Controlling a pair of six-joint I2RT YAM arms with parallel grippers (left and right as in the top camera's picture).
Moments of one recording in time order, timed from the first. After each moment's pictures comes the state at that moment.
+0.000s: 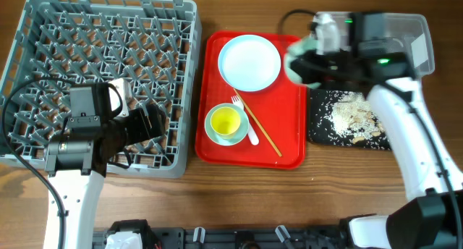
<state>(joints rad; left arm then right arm) 0.04 1.07 0.99 -0.98 0.20 -0.26 0.16 1.56 1.35 -0.71 -0.50 0.06</state>
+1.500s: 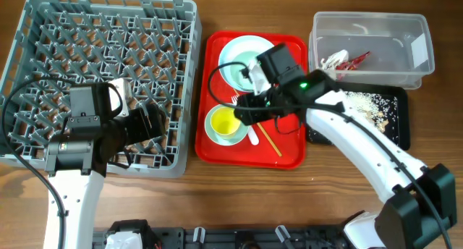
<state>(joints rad) 0.04 1.07 1.00 -0.98 0.20 -0.26 0.55 1.62 1.29 -0.83 -0.34 0.27</state>
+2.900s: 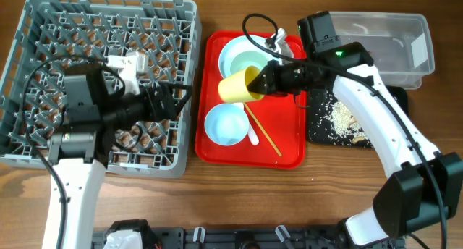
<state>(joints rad) 0.04 1.14 1.00 -0.61 0.81 -0.26 0.31 1.70 1.43 -0.88 -0.85 0.26</state>
